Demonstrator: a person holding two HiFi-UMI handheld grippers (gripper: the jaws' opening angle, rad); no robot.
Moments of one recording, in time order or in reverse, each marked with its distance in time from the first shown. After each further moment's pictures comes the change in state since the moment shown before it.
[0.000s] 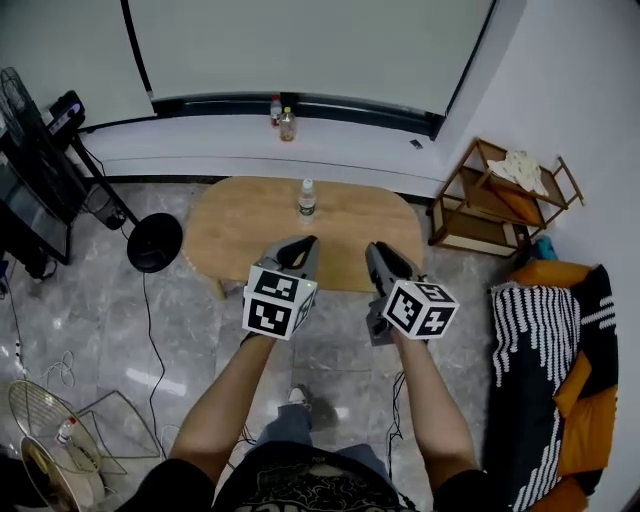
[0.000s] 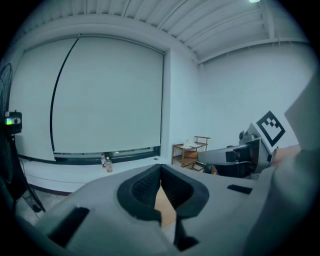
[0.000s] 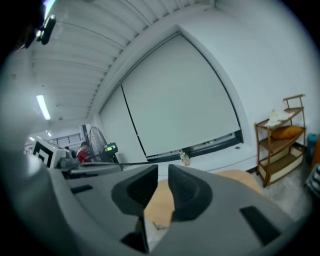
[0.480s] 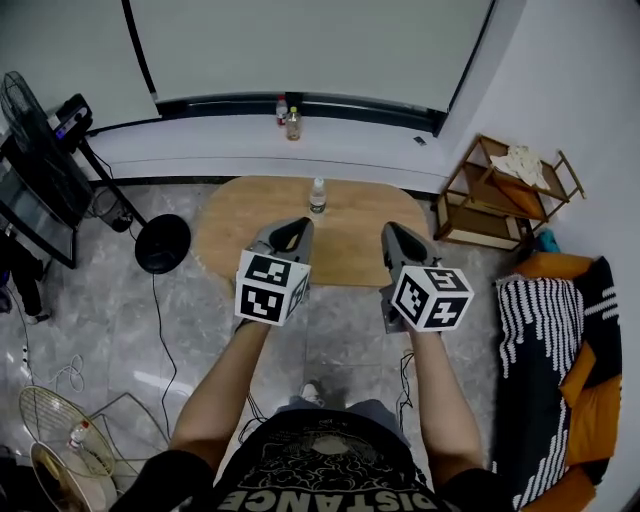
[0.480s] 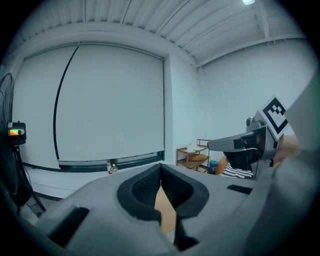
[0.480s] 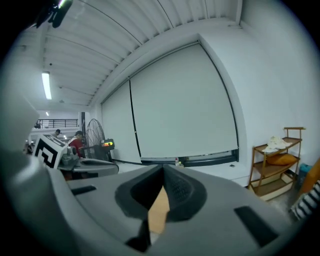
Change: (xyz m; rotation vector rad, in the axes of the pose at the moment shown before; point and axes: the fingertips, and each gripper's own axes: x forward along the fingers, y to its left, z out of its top) left arm -0.037 0.044 0.037 0.040 -0.040 0.023; right arm -0.007 0.050 0.055 -0.177 -0.033 -0.073
